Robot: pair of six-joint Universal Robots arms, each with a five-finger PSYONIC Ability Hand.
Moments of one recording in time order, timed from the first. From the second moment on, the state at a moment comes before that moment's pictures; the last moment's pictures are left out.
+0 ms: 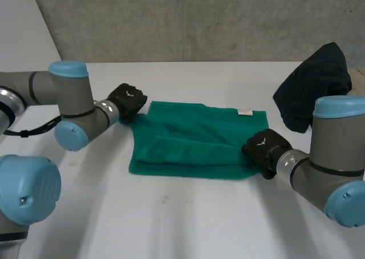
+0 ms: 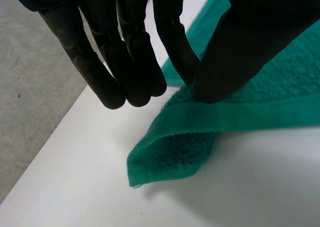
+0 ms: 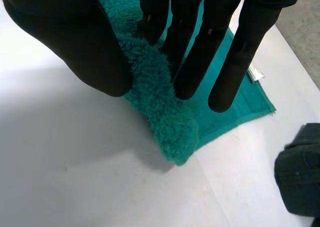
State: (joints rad) left arm 4.39 -2.74 -0.44 2.82 -1.30 3.85; right arm 1.94 -1.05 1.52 0.09 1.40 2.39; left_hand 1.16 1.19 1.18 1.19 0.99; right_hand 1.14 1.18 1.19 1.20 1.00
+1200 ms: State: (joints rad) left arm 4.29 -2.57 -0.71 2.76 -1.48 3.77; right arm 1.93 -1.19 1.60 0.15 1.32 2.42; left_hand 0.68 0.64 0.62 0.62 0.45; right_hand 1.14 1.18 1.19 1.20 1.00
